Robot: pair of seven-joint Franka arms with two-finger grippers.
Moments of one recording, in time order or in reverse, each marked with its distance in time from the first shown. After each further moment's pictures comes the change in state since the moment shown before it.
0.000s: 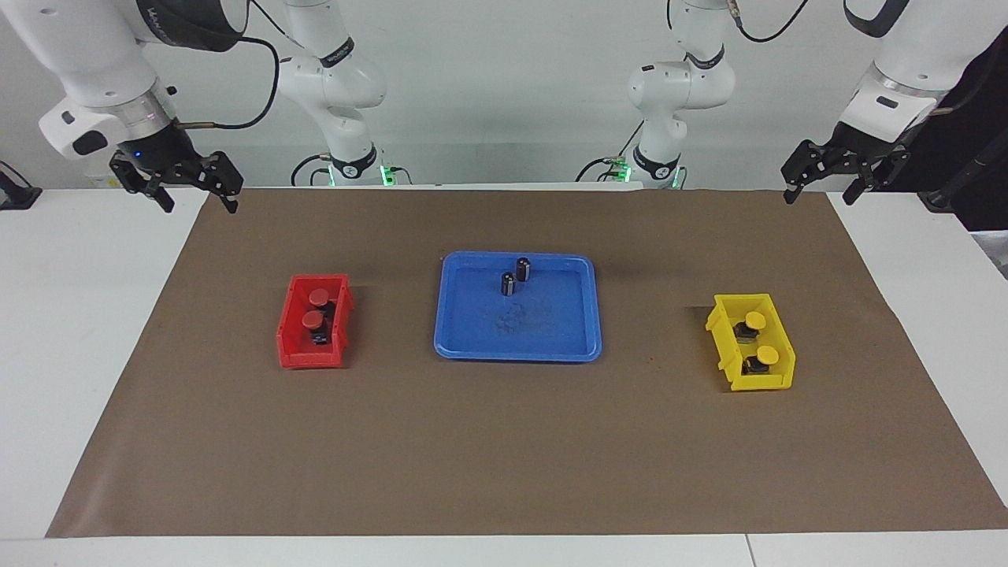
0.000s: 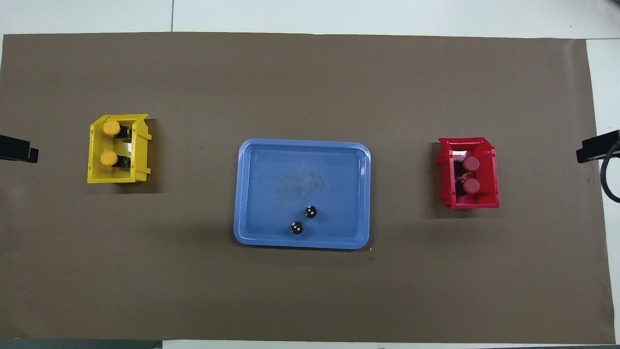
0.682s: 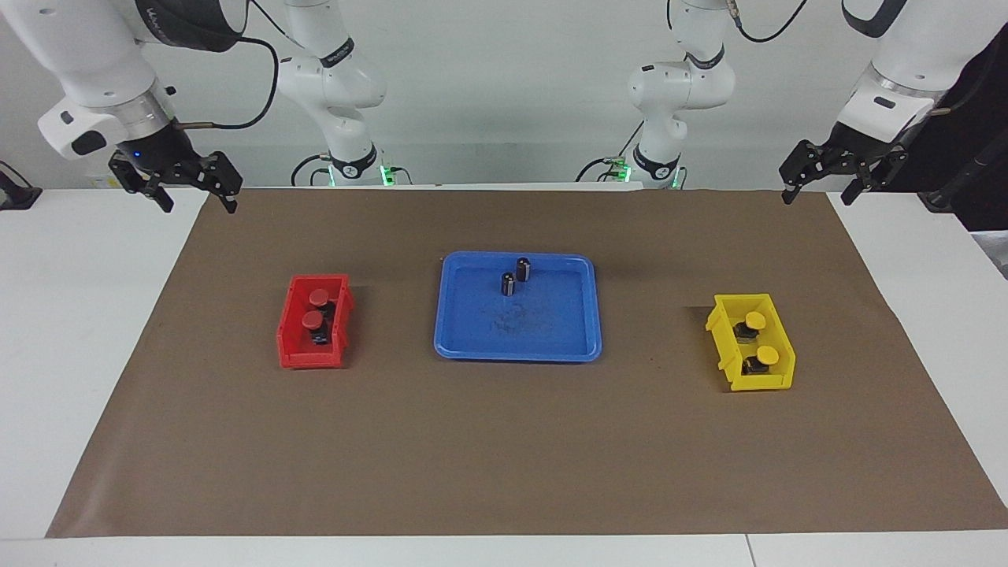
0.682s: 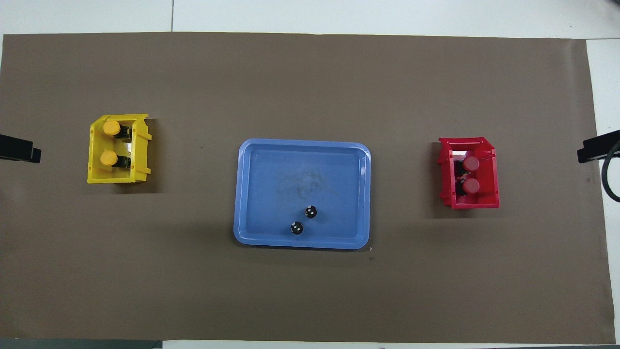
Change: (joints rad) left arm -0.001 0.000 -0.004 0.000 0.000 0.000 0.000; right arm -0.001 0.000 -0.001 0.000 0.000 0.000 0.000
